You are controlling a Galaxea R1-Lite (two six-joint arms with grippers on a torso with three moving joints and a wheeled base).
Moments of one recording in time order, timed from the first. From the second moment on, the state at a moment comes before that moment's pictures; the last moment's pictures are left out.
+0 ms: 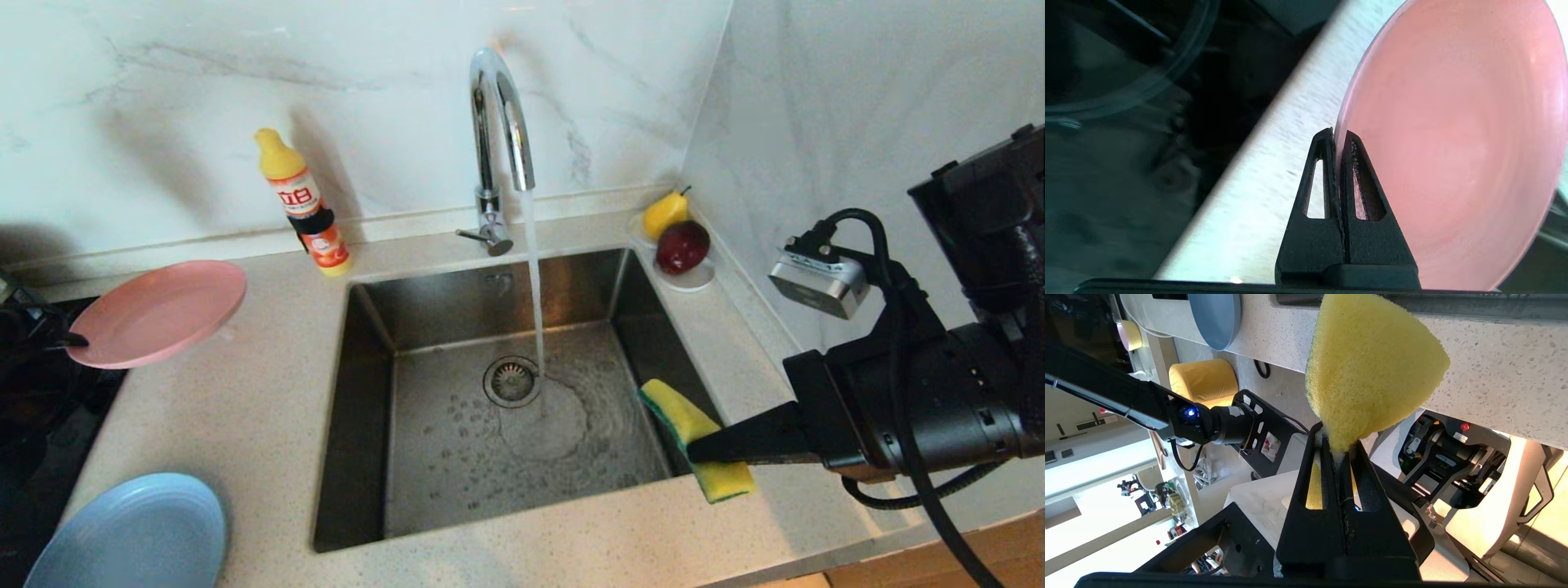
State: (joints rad) left arm 0.70 2.00 -1.59 0.32 -0.47 -0.41; right arm 0.68 1.45 -1.28 0.49 0.40 0.61
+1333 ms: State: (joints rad) left arm 0.78 2.11 -1.57 0.27 -0.42 -0.35; right arm 0.68 1.46 -1.28 0.49 0.40 0.61
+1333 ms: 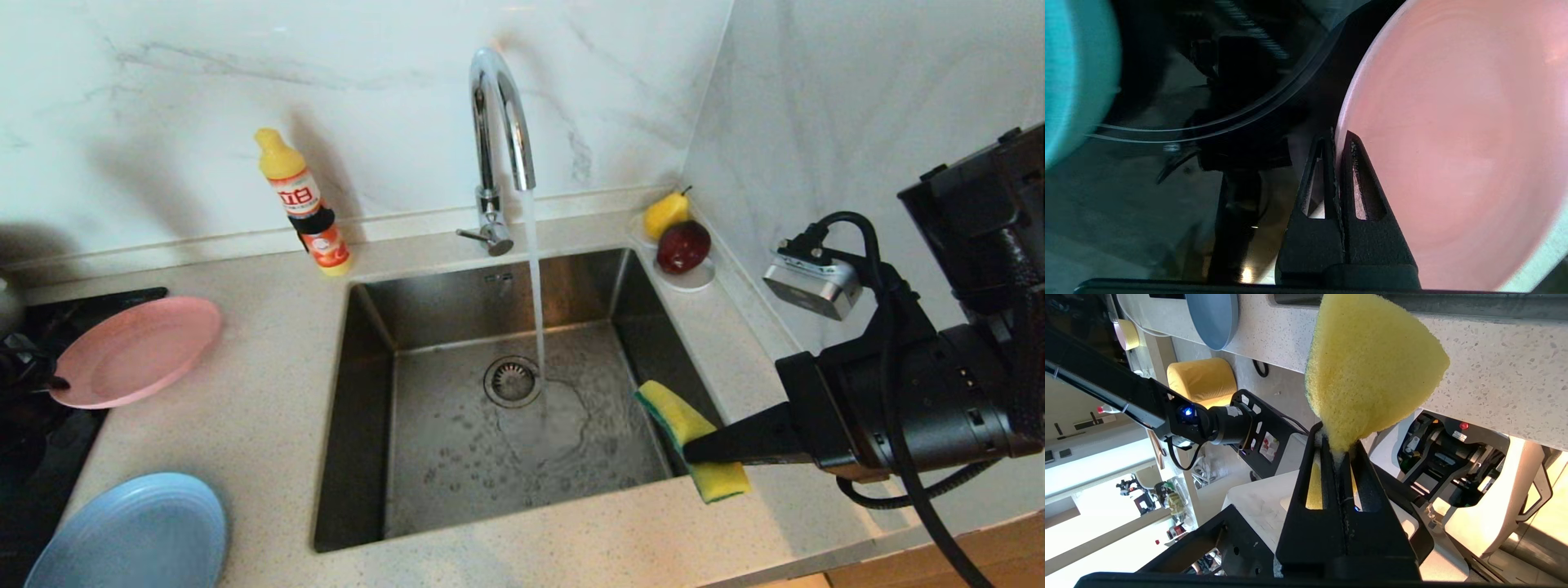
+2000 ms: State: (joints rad) left arm 0.81 2.15 -1.52 0.26 -0.49 -0.40; right arm 0.68 1.46 -1.28 0.49 0.40 0.61
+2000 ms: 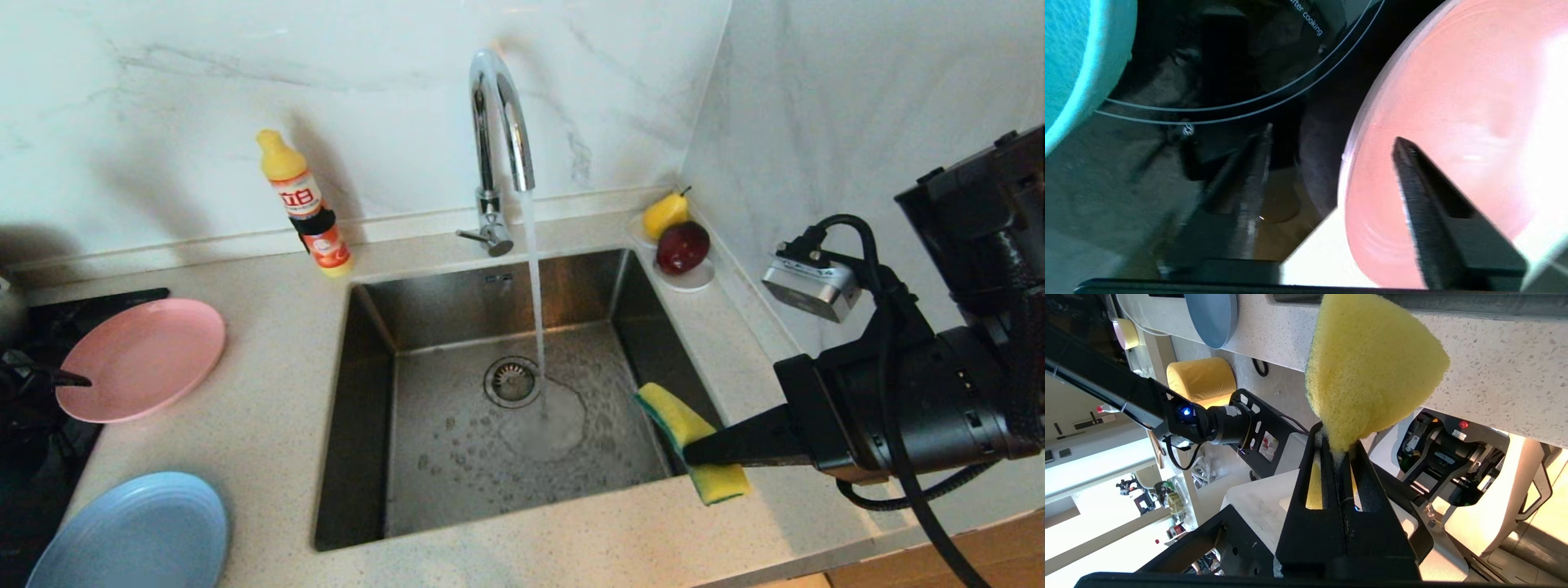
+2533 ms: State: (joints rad) left arm 0.86 2.13 -1.53 0.28 -0.68 -0.43; right arm 0.68 1.46 -1.28 0.49 0.40 0.61
